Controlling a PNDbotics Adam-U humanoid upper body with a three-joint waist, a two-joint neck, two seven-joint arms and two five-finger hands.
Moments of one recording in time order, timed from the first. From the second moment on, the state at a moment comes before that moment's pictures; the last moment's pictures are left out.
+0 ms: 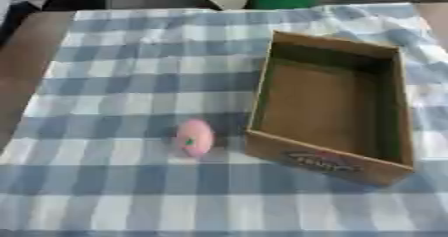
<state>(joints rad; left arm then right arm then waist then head) -0.07 0.10 0.60 -1.98 0.10 -0.29 0.30 -0.07 -0.36 -0.36 -1.99 -0.34 -0.50 0.10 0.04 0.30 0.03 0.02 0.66</state>
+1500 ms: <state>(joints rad) -0.08 0.10 0.60 -1.98 0.09 -0.29 0.28 -0.07 -0.36 -0.35 -1.99 -0.34 -0.50 0.11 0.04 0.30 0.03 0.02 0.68</state>
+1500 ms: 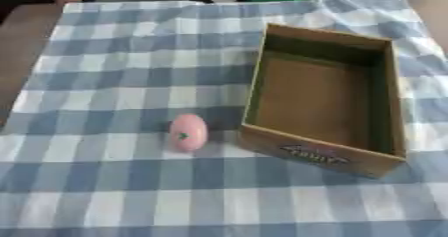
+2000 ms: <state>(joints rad) -0.13 0.20 0.57 -1.98 0.01 -0.33 0.25 -0.07 -0.36 -0.35 -1.99 -0.34 -0.50 0.11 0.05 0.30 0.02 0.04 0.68</state>
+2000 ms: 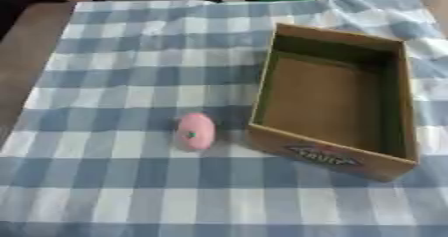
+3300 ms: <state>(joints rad) -0.46 0.76 0.01 -1.66 -0.34 -0.36 -0.09 -0.07 -0.38 -0.32 -1.99 -0.34 -0.49 0.14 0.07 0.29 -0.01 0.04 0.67</state>
